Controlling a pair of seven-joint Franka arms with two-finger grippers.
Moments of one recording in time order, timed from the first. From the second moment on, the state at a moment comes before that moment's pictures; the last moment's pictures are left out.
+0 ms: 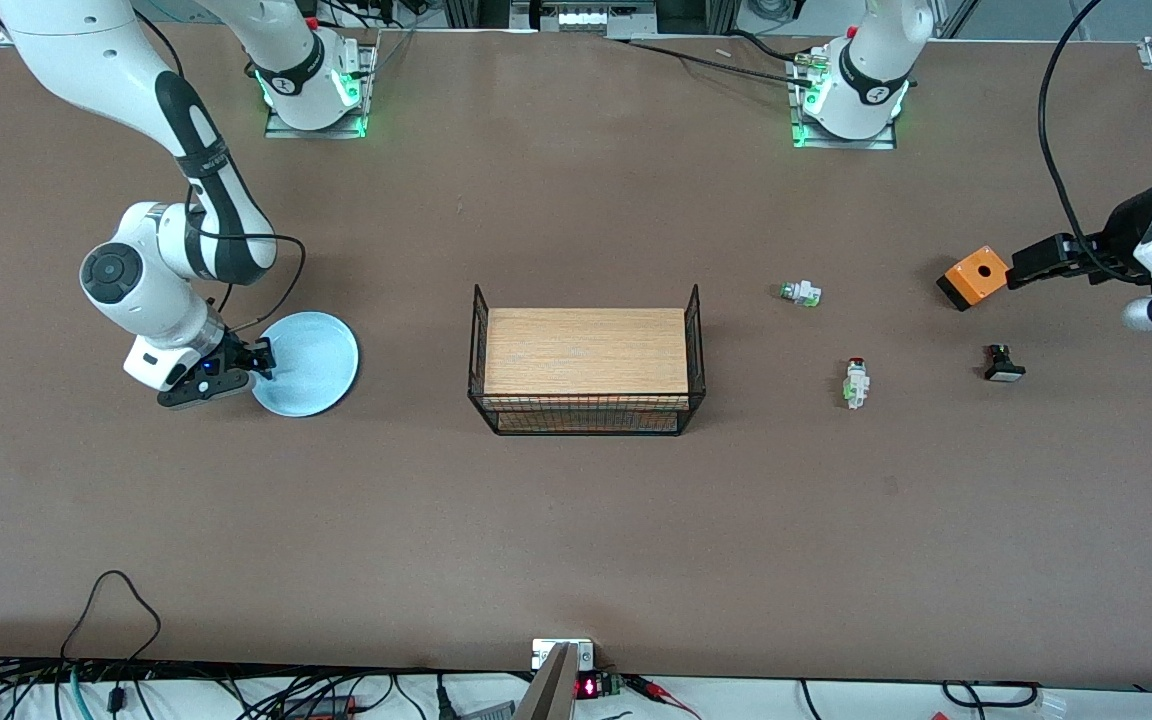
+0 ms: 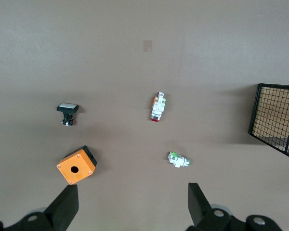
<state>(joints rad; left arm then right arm) 0.11 0.11 -0.09 -1.53 -0.04 1.53 -0.08 0.17 0.43 -0.18 -2.19 0.05 2.69 -0.36</state>
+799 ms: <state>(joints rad) 0.11 0.11 -0.09 -1.53 -0.04 1.53 -0.08 0.19 0.39 -0.12 -2.12 0.05 2.61 -0.36</state>
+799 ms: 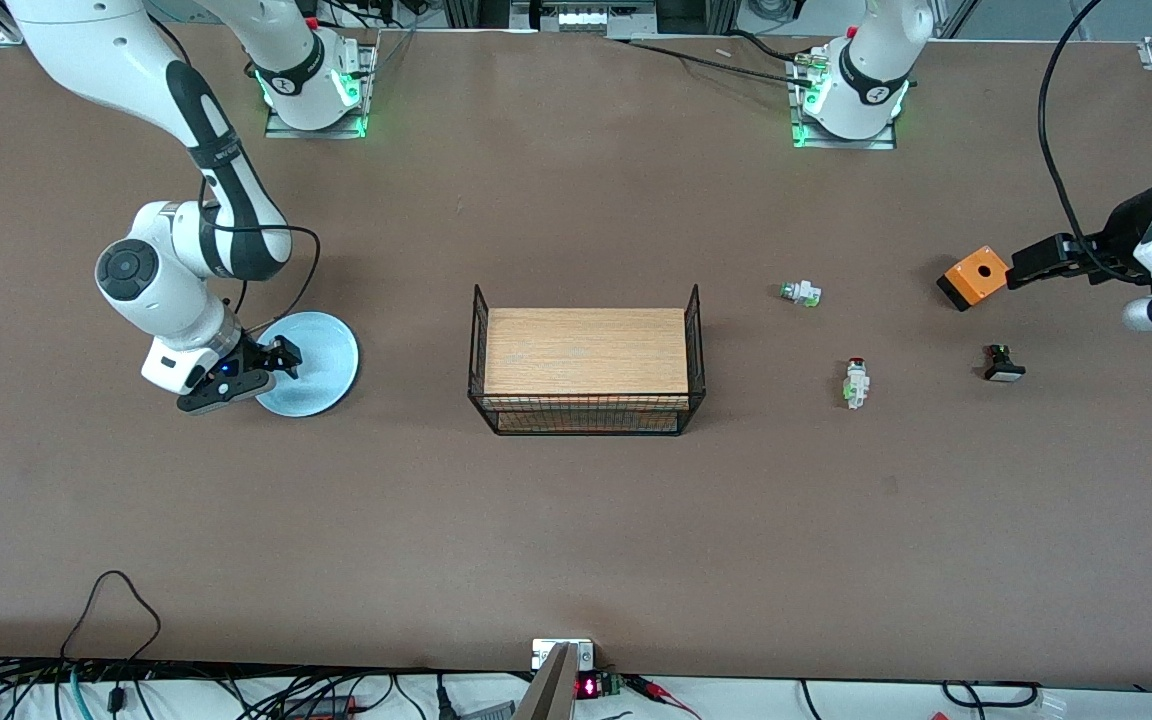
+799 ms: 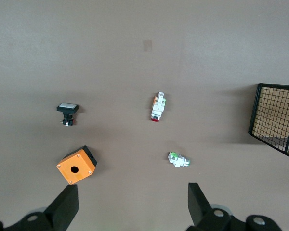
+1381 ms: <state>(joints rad) 0.11 0.11 -0.09 -1.53 -0.04 1.53 -0.08 0.19 0.31 -0.16 -1.73 0.02 2.02 -0.37</state>
